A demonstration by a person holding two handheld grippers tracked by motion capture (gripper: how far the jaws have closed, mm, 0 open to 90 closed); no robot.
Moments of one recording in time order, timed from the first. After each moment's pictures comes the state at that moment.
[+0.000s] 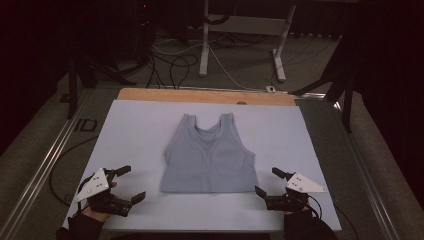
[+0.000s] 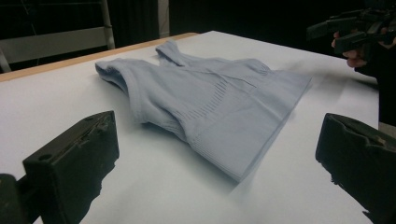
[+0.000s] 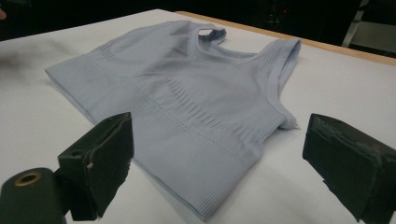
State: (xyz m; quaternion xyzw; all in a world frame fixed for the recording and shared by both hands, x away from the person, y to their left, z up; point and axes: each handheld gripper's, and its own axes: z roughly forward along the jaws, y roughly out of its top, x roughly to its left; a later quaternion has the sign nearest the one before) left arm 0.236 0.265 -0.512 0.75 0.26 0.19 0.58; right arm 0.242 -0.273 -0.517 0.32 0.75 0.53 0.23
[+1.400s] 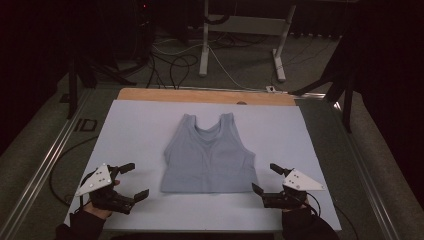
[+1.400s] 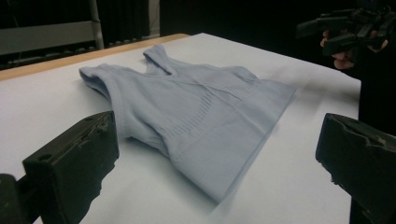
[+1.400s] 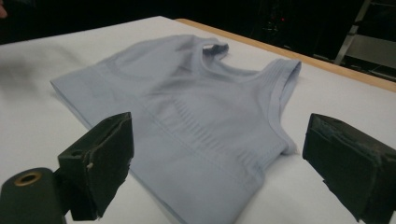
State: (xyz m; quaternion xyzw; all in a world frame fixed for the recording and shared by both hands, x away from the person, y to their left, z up) left arm 0.240 0.251 -0.488 0.76 0.26 0.16 0.58; right arm 0.241 -0.259 -0.491 0.31 0.75 0.53 0.25
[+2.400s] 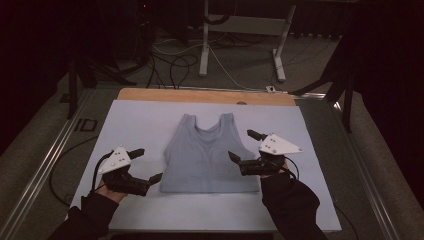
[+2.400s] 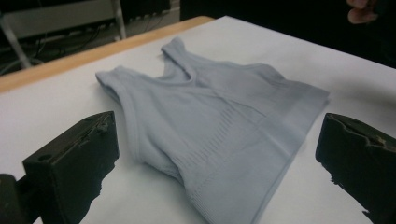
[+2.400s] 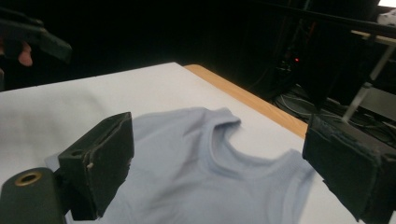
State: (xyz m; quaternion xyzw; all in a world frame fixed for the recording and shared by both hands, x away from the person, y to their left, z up) left arm 0.267 0.212 -0.453 0.78 0.30 0.18 0.51; right arm 0.303 -0.189 -0.422 0.23 0.75 0.56 0.26
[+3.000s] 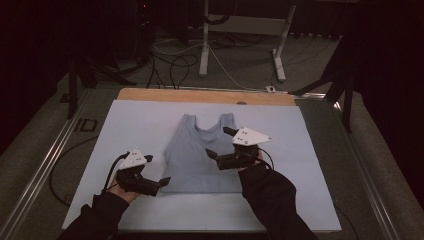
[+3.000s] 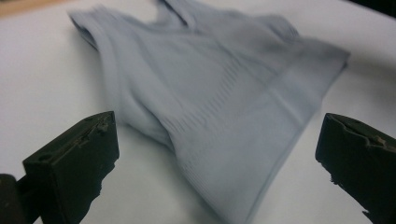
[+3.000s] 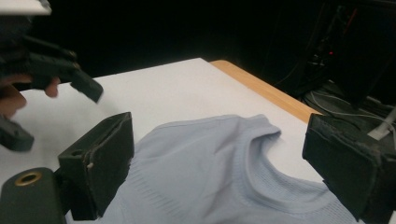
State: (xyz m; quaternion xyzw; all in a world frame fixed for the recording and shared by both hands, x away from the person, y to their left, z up) left arm 0.285 0.194 -0.488 0.83 0.32 0.13 0.44; right arm 0.330 -0.136 -0.435 0.22 0.77 0.55 0.22
